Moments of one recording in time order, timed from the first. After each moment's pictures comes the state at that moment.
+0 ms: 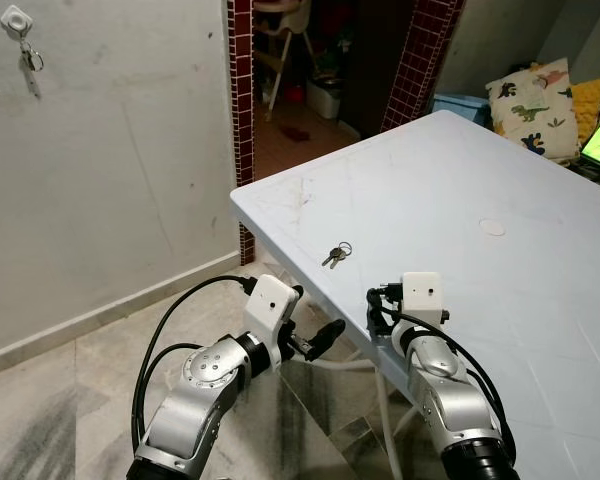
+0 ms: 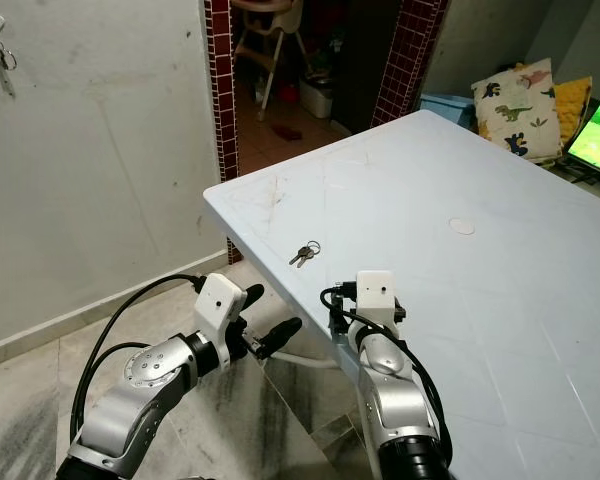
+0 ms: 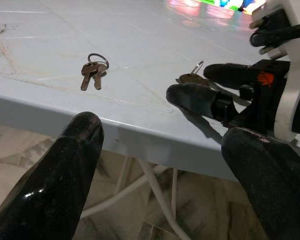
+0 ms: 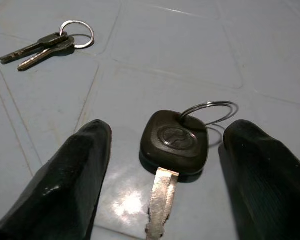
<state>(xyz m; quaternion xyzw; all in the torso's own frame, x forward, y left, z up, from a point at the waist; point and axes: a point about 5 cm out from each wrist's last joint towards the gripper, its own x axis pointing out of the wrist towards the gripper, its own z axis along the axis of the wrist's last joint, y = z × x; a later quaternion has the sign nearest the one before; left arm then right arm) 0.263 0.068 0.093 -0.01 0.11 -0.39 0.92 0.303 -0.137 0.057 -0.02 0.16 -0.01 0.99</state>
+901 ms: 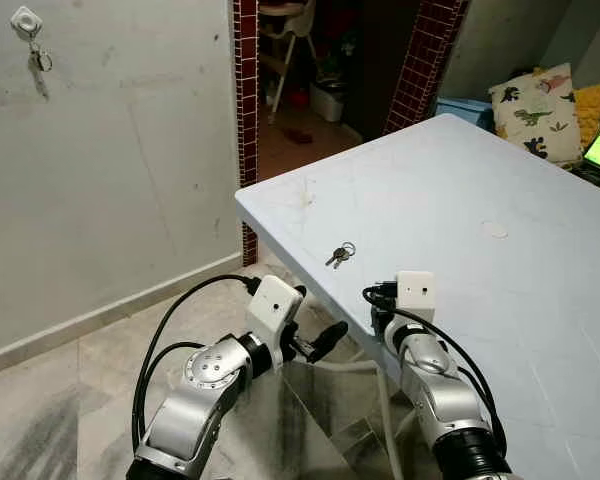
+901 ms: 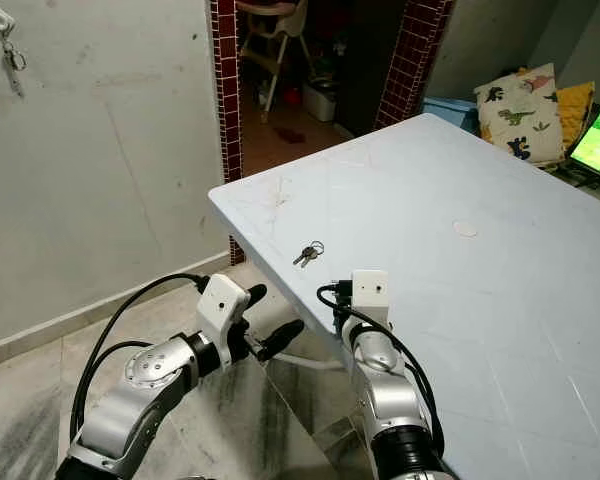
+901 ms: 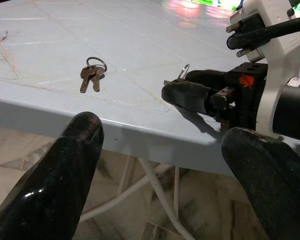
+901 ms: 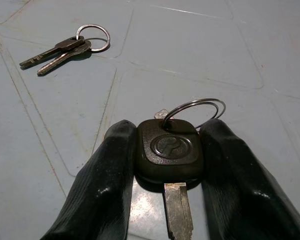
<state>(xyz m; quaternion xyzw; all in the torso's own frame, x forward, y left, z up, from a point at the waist) 0.262 0.066 0.096 0.00 0.11 -0.39 0.91 0.308 -0.134 0.052 0.00 0.16 -0.01 0.99</state>
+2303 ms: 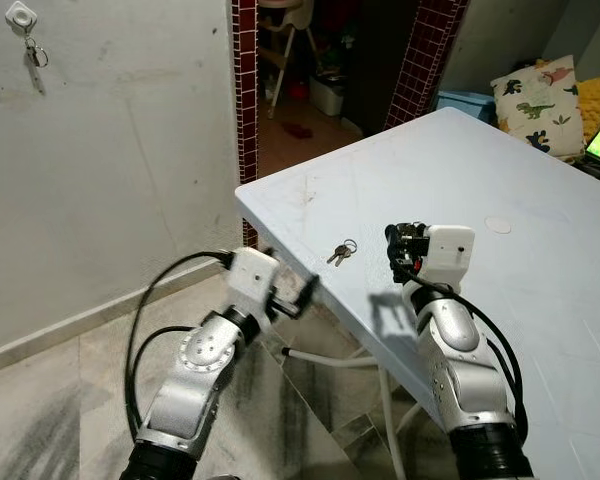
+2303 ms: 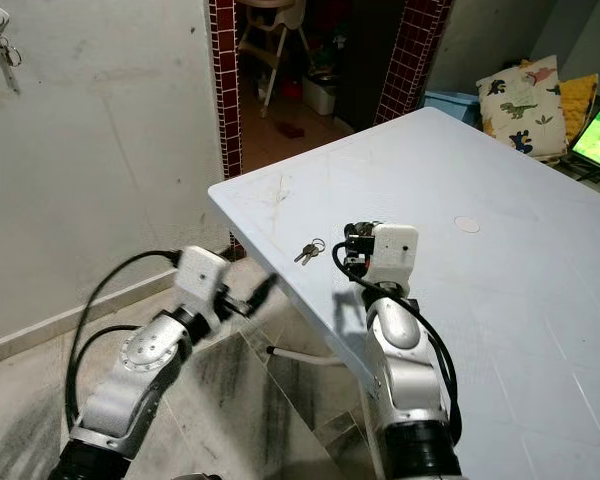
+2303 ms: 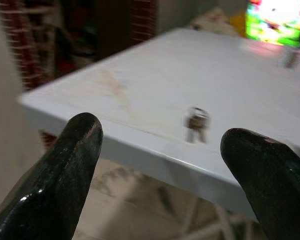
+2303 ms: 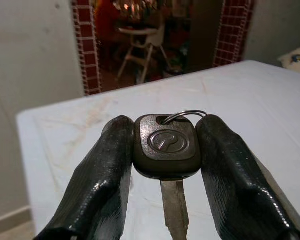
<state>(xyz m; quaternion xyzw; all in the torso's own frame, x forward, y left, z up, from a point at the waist) 0.291 0.098 0.117 0.02 0.02 -0.22 0.98 0.313 -0.135 0.135 0.04 -0.04 0.04 1.00</state>
